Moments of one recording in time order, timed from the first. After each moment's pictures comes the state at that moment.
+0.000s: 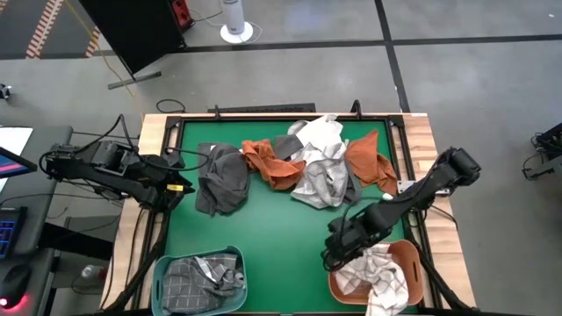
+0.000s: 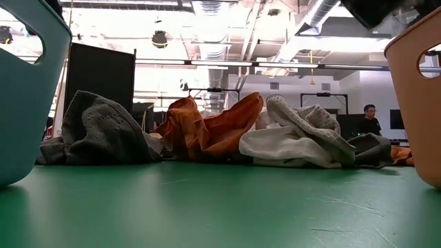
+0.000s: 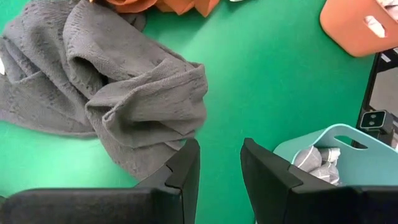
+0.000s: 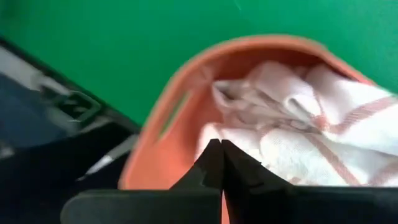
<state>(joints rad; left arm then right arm) -0.20 0.69 1.04 -1.22 -0.18 -0.76 0.53 1.56 1.24 -0.85 -0.19 1.61</state>
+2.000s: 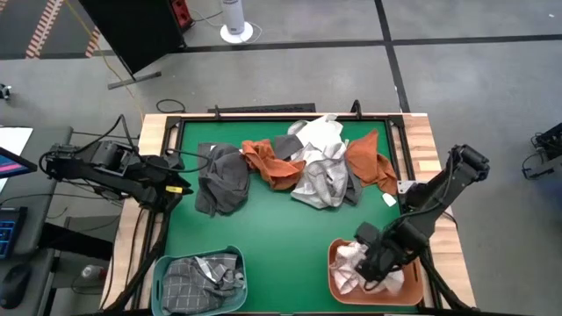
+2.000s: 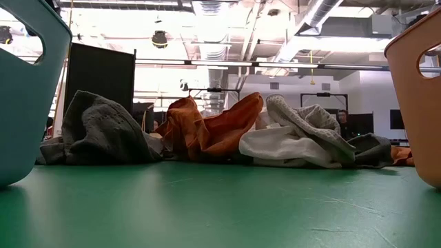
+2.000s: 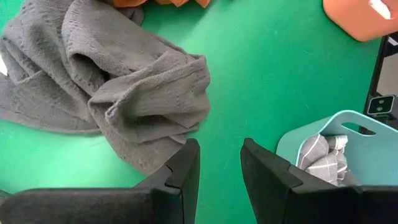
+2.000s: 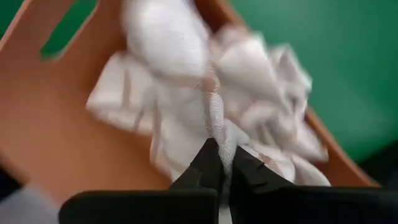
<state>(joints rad) -0.20 0.69 1.04 -1.24 -0.16 -0.72 0.77 1.50 1.25 -1.16 0.00 1.55</state>
